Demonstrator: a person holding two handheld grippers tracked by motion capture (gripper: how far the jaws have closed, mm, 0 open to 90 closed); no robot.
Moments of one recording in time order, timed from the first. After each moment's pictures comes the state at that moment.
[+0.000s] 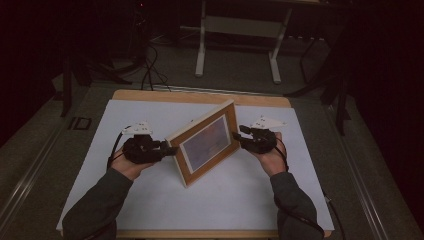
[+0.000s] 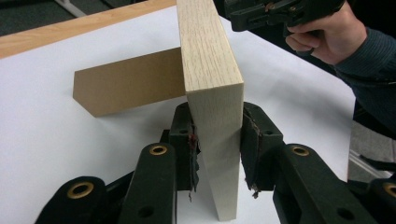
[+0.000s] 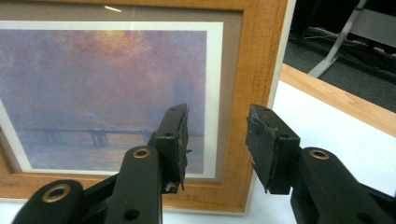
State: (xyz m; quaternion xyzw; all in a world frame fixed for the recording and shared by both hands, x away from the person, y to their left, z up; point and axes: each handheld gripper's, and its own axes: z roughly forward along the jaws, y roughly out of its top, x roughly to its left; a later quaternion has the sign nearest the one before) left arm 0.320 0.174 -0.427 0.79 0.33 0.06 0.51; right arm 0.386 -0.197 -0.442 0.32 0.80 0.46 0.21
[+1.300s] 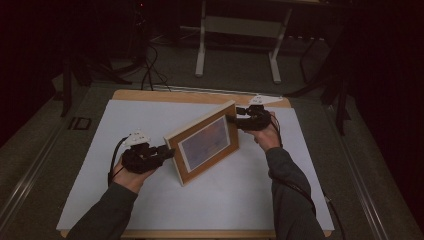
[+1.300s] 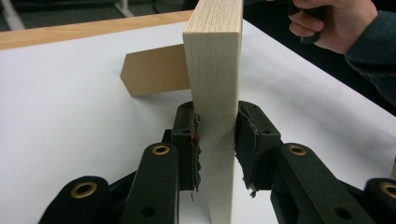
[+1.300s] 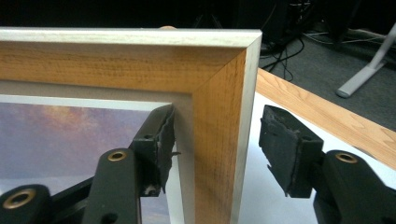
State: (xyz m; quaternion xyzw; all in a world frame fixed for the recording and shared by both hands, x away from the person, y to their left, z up) left arm 0.299 0.172 -0.436 0.75 0.40 0.11 0.50; right arm 0.458 -0.190 -0.428 0.30 0.80 0.50 0.13
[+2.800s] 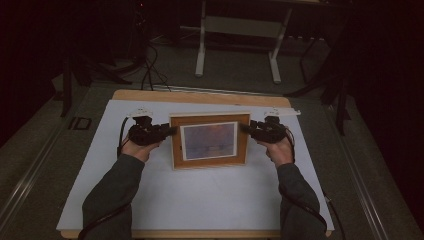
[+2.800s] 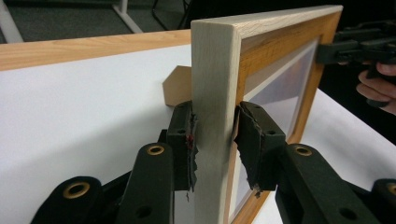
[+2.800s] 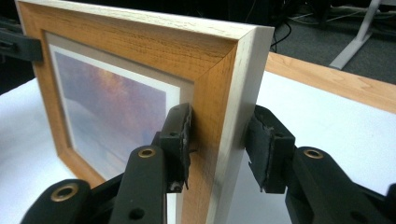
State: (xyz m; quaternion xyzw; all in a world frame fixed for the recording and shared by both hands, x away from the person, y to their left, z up) left arm 0.378 0.177 -0.444 0.73 0.43 0.09 0.53; right arm 0.418 -0.231 -0.437 0.36 0.78 0.50 0.12
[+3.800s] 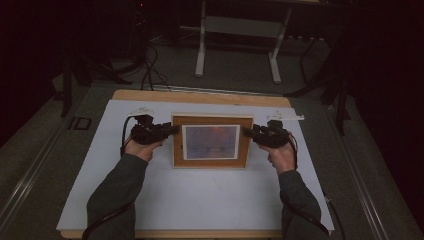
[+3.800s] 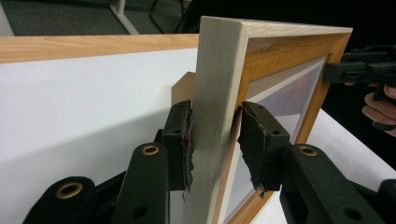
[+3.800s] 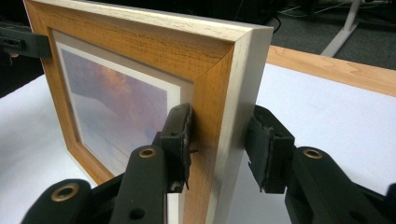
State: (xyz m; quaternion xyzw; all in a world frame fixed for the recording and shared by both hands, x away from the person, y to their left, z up) left arm 0.380 0.173 -0.447 0.71 0.44 0.07 0.54; right arm 0.400 -0.234 -0.434 0.39 0.77 0.49 0.13
